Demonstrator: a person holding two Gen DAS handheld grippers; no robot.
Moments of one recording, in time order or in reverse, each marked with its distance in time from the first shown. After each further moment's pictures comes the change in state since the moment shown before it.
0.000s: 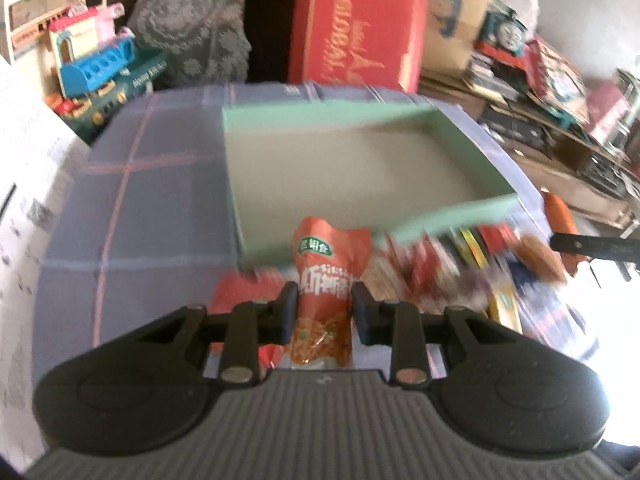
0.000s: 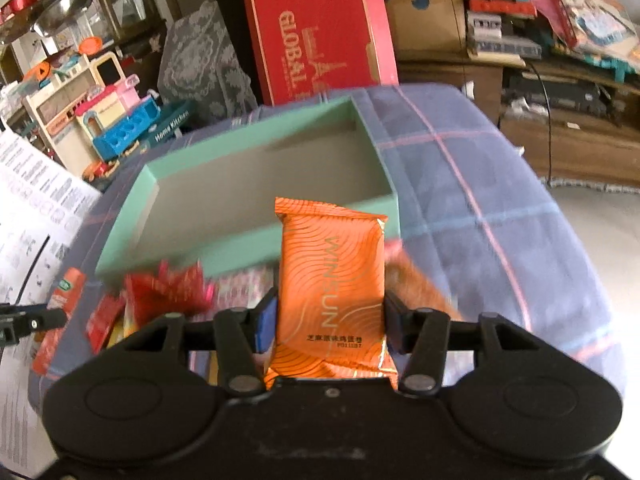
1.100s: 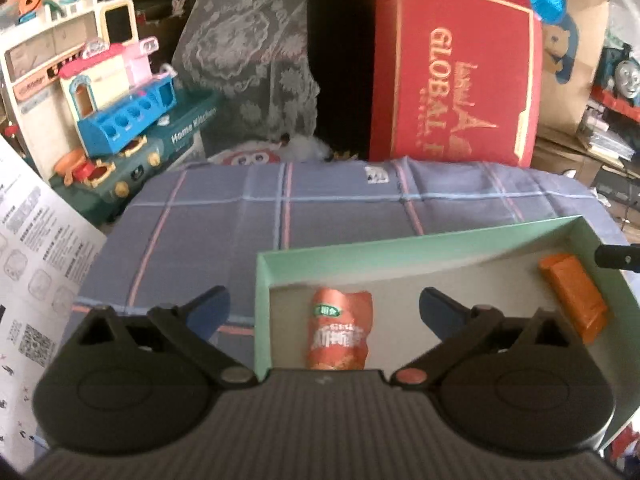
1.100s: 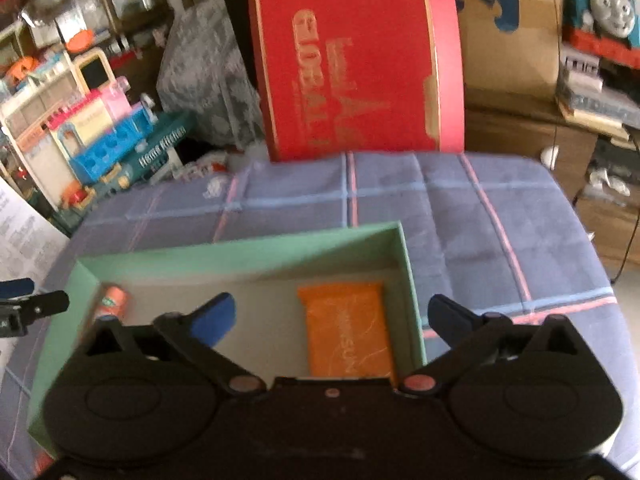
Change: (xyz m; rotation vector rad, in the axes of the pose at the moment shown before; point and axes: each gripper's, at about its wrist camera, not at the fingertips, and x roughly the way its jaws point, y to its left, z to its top) left arm 0.174 0.025 0.166 -0.040 -0.078 0.237; right arm 0.197 0.017 0.176 -0.100 0.001 0.057
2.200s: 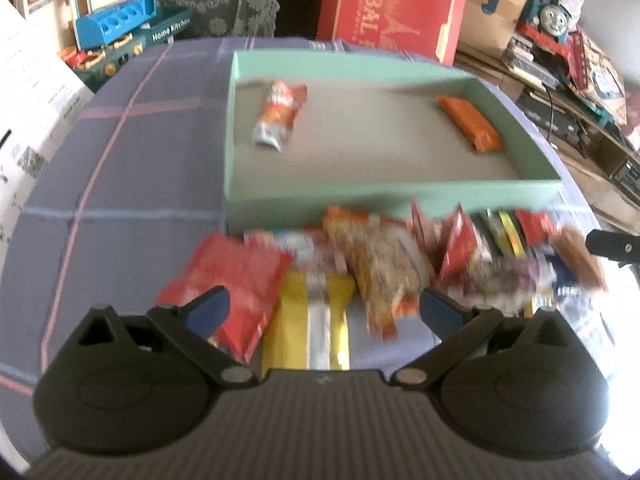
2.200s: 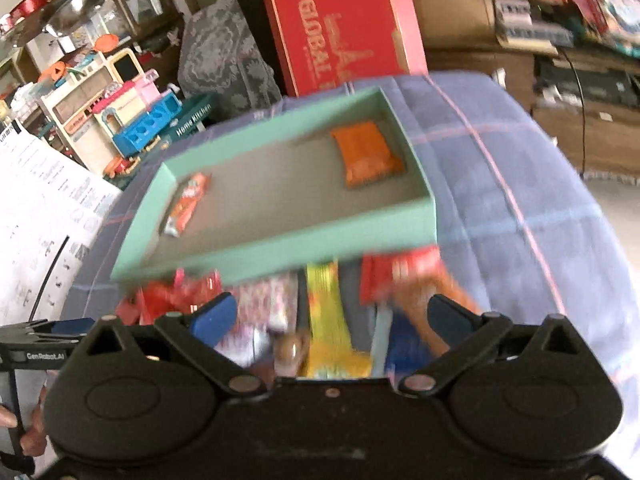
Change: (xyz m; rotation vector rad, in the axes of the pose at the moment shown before) left arm -0.134 -0.002 -0.187 -0.030 0.181 -0.174; right arm -0.170 0.017 -0.170 0.123 0.054 0.028
